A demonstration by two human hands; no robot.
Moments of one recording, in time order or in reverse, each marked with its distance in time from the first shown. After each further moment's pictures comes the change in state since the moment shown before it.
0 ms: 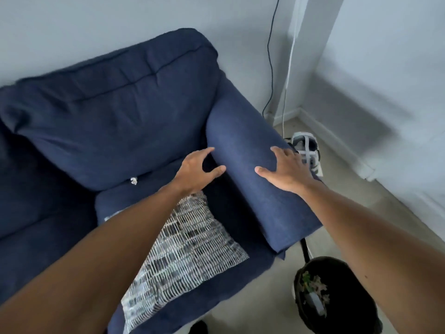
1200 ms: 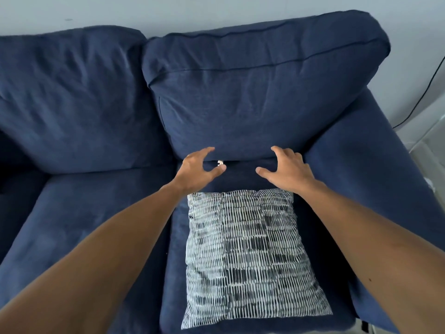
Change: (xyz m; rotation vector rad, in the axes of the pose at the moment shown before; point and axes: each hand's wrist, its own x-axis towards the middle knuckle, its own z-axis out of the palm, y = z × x) left_hand -0.062 -0.240 -0.133 -0.133 0.218 -0.382; right_hand 0.081 -0.273 0.120 -0.106 -0.178 -0.392
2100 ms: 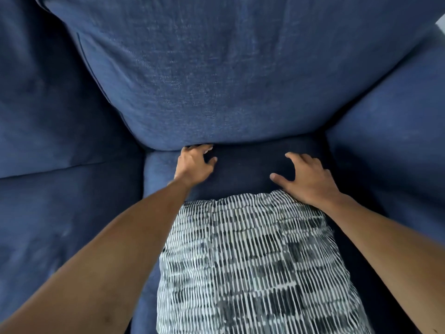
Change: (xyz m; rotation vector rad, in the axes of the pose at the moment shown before) left_hand 0.160 -0.135 0.145 0.190 0.080 -0.052; right_hand 0.096 0.088 0.146 -0.053 -0.021 0.078
